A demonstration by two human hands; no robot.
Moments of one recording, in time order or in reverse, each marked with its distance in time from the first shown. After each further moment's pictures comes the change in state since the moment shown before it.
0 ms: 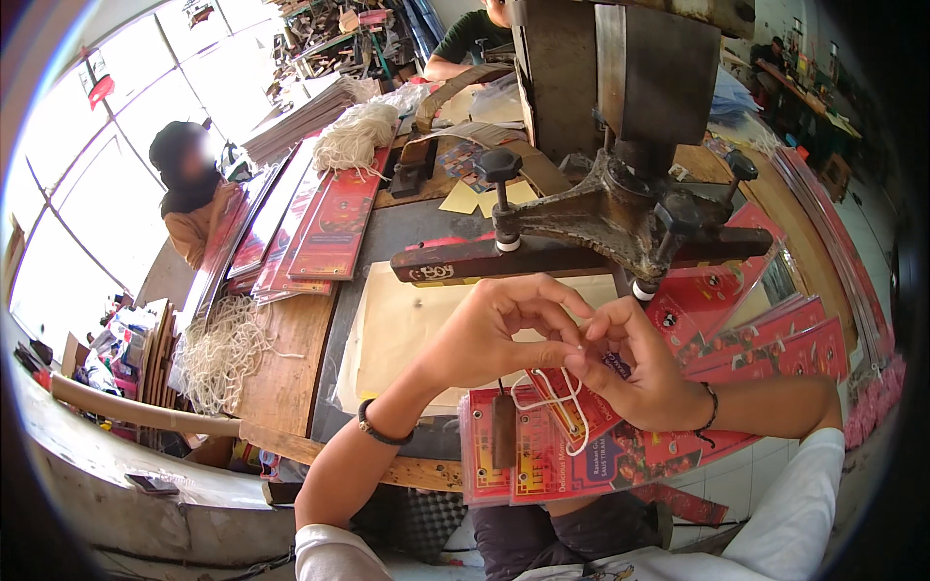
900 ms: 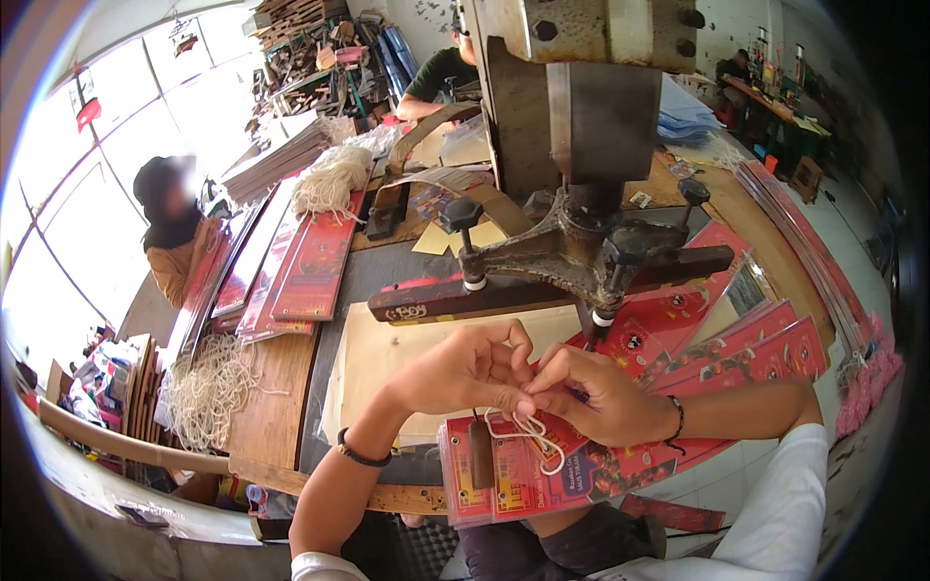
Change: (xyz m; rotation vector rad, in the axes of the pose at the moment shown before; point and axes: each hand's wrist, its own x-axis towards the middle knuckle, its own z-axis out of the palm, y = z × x) left_hand -0.003 -0.002 -0.011 -0.190 -0.226 -0.169; right_hand 0.004 -0.003 0.000 -0.149 -0.103 -0.056
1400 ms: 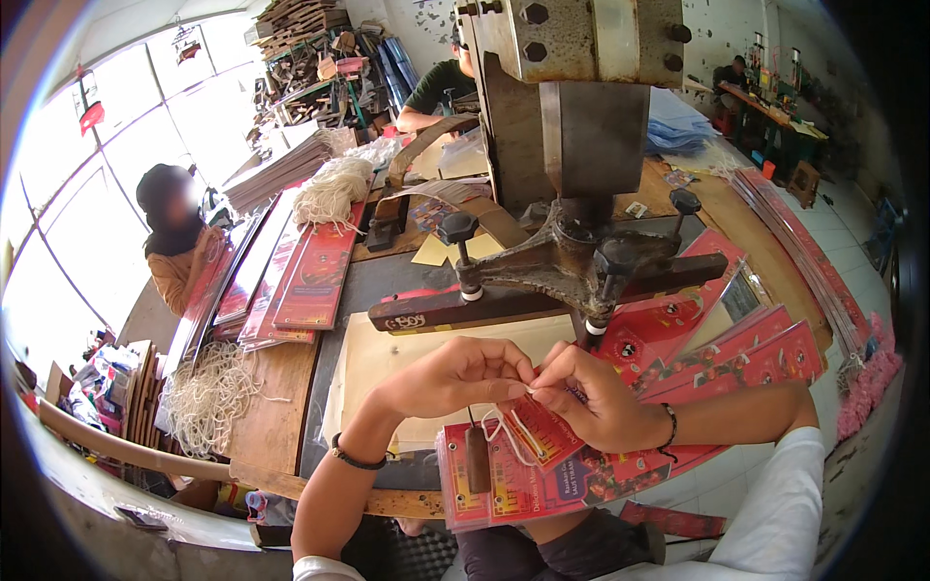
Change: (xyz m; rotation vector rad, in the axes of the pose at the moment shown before) left_hand -0.001 0.006 -0.003 0.128 -0.024 -0.052; right_hand -0.003 -0.007 -0.002 0.027 0.075 -0.006
